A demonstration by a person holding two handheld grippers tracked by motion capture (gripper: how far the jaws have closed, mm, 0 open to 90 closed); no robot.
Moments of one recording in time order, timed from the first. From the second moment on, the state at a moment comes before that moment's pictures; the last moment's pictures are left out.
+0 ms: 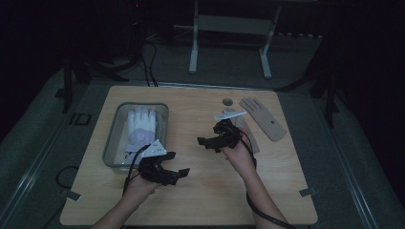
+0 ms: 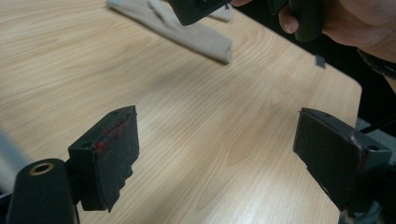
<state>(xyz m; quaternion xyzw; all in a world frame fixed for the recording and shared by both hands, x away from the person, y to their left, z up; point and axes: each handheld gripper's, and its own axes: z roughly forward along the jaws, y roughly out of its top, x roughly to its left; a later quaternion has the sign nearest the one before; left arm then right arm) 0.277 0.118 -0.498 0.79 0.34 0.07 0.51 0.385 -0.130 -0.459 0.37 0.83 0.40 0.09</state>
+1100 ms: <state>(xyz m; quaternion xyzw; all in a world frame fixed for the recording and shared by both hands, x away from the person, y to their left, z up) 0.260 0.090 -0.564 0.81 0.31 0.12 0.49 0.401 -0.238 -0.494 0.42 0.81 0.38 0.16</state>
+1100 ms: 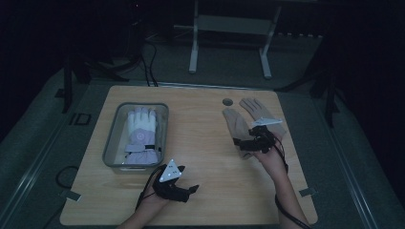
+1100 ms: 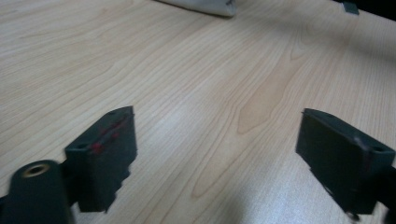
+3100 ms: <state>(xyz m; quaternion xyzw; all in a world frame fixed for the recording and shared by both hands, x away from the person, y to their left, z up) 0.254 0.093 -0.570 0.80 0.31 0.13 0.50 0.421 -0.162 -0.489 0.56 0.71 0.39 0.16</state>
